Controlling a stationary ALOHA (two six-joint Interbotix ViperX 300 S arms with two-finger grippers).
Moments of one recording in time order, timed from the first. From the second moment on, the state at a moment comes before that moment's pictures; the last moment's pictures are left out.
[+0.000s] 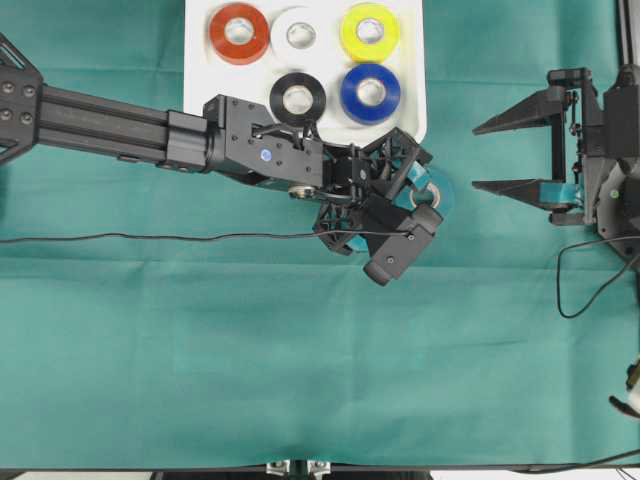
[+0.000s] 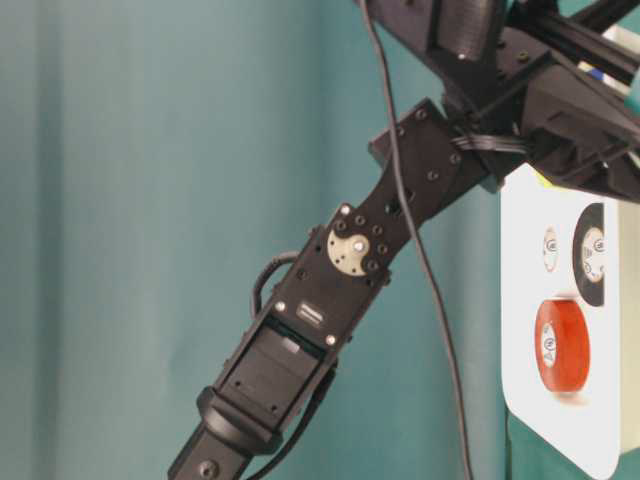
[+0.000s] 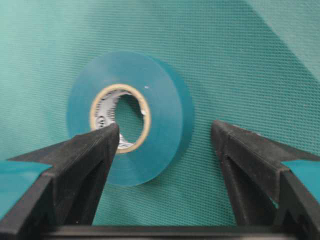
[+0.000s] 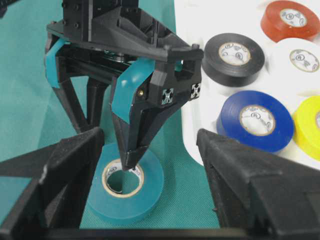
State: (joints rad) left arm -0.01 0.58 -0.05 -0.02 0.33 0.84; right arm -0.15 -0.79 1.31 -0.66 -0.19 0.68
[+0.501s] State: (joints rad) left arm -0.01 0.60 -0.12 -0.02 0.46 0.90; right arm -0.15 -0.81 1.33 -0.66 -0.19 0.68
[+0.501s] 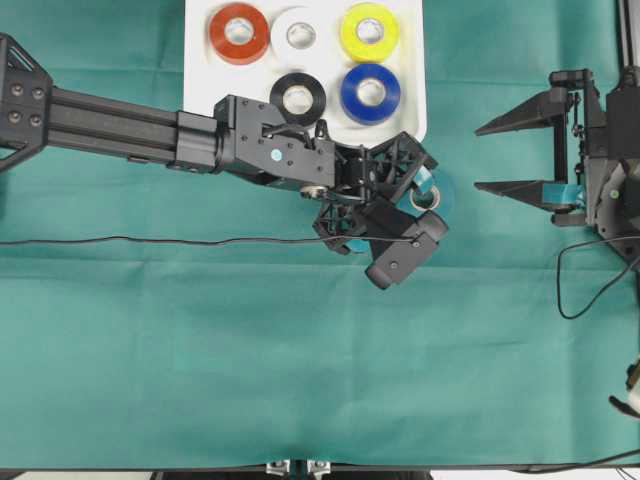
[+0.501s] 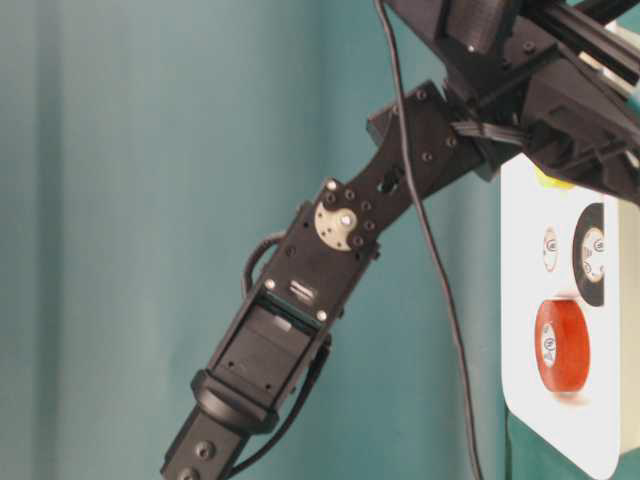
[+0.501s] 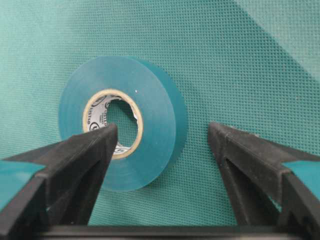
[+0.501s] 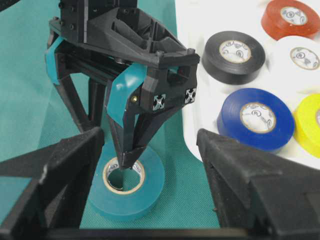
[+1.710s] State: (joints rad) left arm -0.01 0.58 -0.09 -0.02 0.49 1.02; right arm -0.15 -0.88 1.35 -0.65 -0.19 0.68
